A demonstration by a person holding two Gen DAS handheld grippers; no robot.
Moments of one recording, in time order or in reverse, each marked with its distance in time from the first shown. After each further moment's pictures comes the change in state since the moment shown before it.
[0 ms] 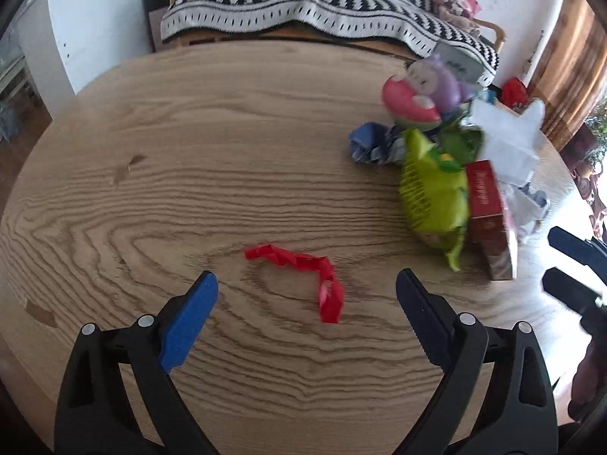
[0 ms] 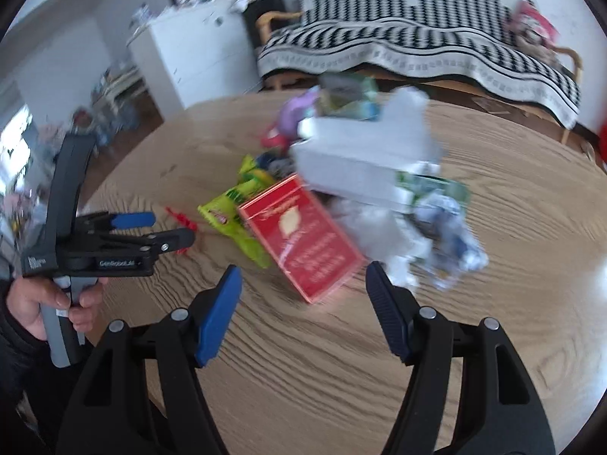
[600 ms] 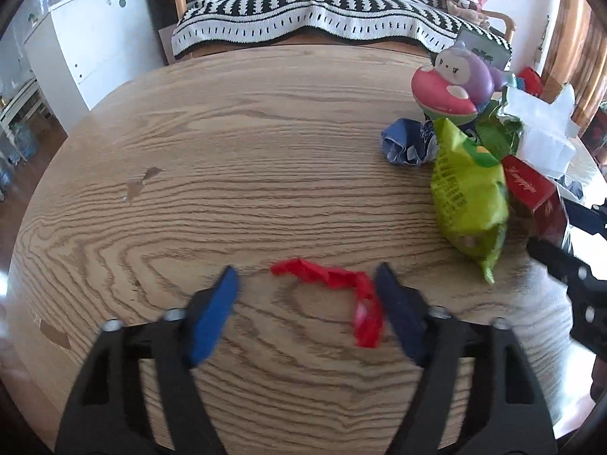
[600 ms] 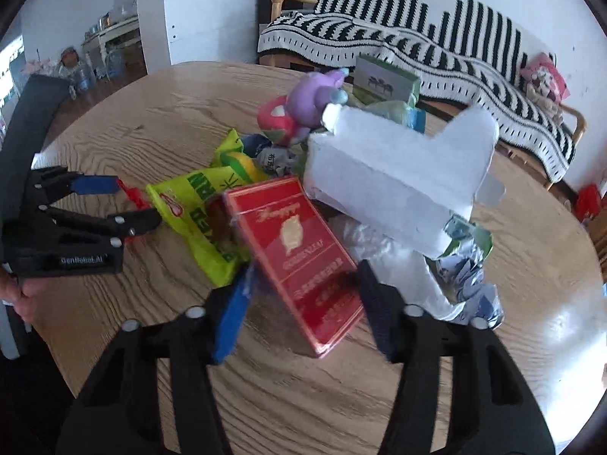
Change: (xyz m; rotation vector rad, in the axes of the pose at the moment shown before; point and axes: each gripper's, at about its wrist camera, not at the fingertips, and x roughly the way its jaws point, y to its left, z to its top) left arm 0.014 0.013 -0.007 0.055 -0.053 0.107; right arm 0.050 0.025 0.018 -0.188 0.002 -0.203
